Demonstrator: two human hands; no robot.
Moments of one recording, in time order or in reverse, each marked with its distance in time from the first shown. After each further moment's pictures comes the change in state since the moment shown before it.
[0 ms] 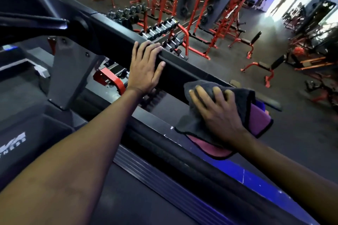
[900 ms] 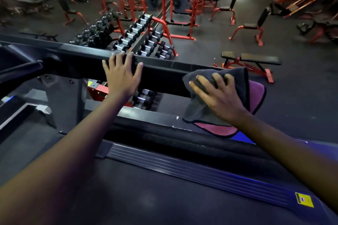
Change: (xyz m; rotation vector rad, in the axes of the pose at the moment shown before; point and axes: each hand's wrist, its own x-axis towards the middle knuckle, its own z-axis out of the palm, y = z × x) left_hand 0.017 0.038 -0.038 0.212 -0.349 -0.138; right_hand -0.060 0.019 -0.011 -0.042 0.046 0.237
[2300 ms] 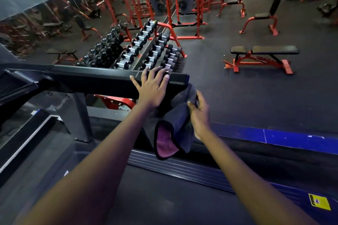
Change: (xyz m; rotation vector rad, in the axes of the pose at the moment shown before) left_hand -0.034 0.175 0.004 -0.195 -0.326 -0.006; right_hand -0.036 -0.027 -0.005 1.778 0.066 1.637
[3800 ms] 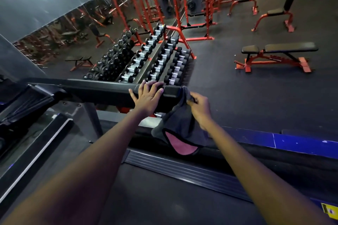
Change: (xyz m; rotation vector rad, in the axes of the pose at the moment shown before) left_hand 0.007 0.003 -0.007 -0.012 -0.163 -0.121; right_hand 0.055 -0.029 -0.022 -0.314 -0.107 -0.029
